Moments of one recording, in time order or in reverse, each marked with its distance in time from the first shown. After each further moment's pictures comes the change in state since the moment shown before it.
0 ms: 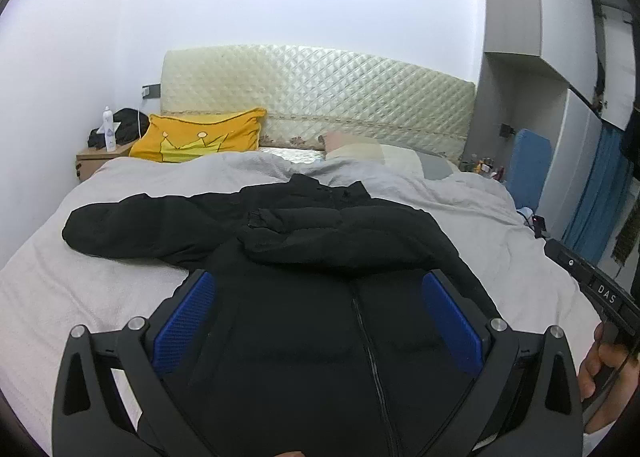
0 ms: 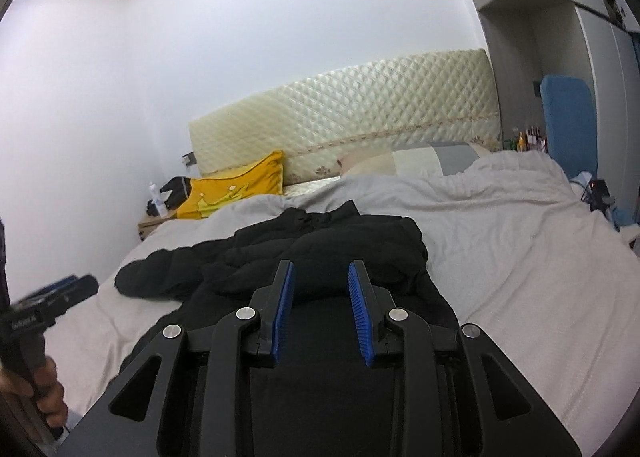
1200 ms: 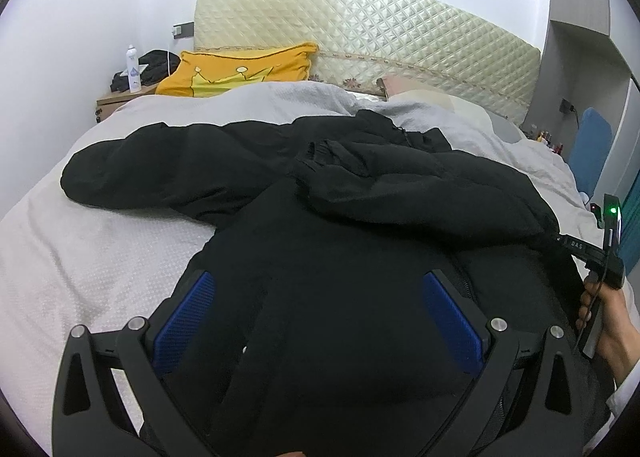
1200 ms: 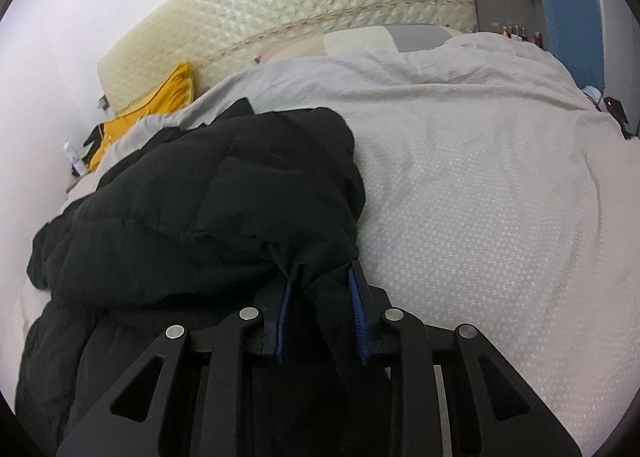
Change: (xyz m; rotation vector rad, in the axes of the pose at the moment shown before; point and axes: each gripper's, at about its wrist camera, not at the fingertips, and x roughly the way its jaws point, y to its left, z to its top) left arm 0.142 0.077 -0.037 -0.078 0.173 0.144; right arm 0.266 -0.159 -0.045 0.143 0.340 -0.135
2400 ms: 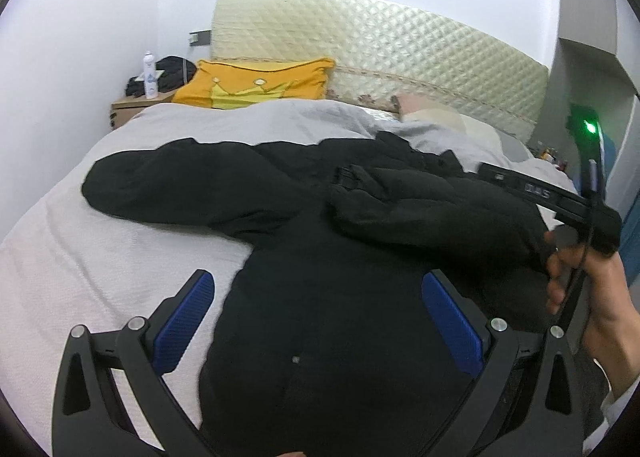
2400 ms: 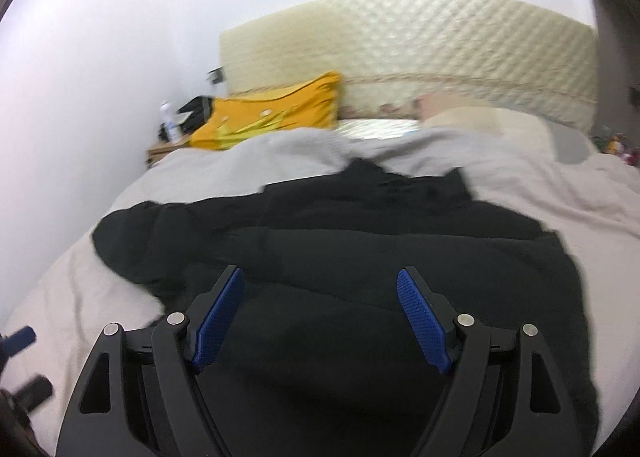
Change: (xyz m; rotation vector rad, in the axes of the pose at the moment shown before) left arm -0.026 0.036 0.020 -0.024 -0.025 0.002; right arm -0.027 0.233 0.024 -0.294 -0.098 0.155
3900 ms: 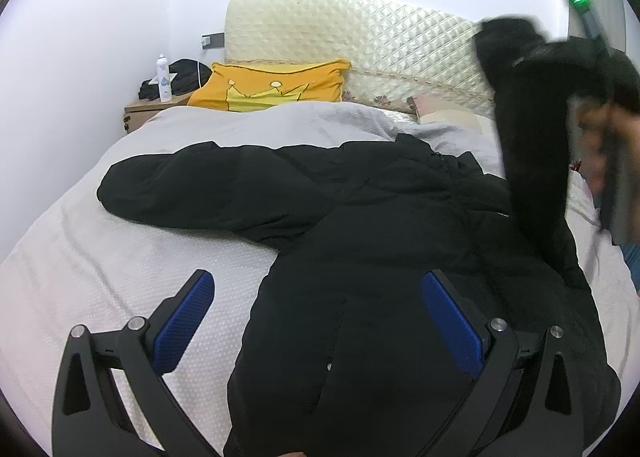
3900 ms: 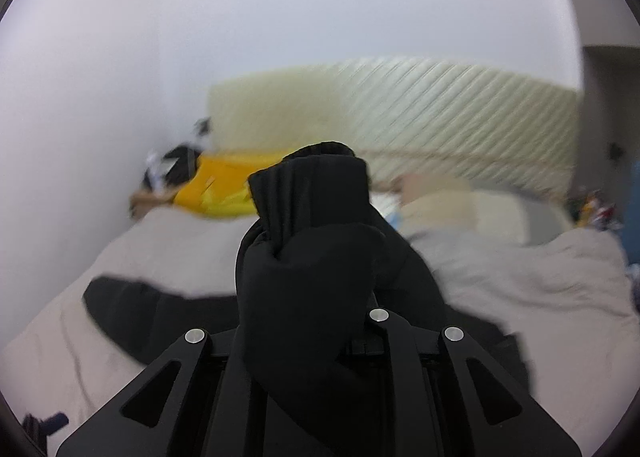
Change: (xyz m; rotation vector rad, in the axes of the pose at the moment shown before) left arm 0.001 0.020 0.004 0.001 -0.008 0.067; right arm 0.003 0.065 0.099 -0.073 -0.080 -0.003
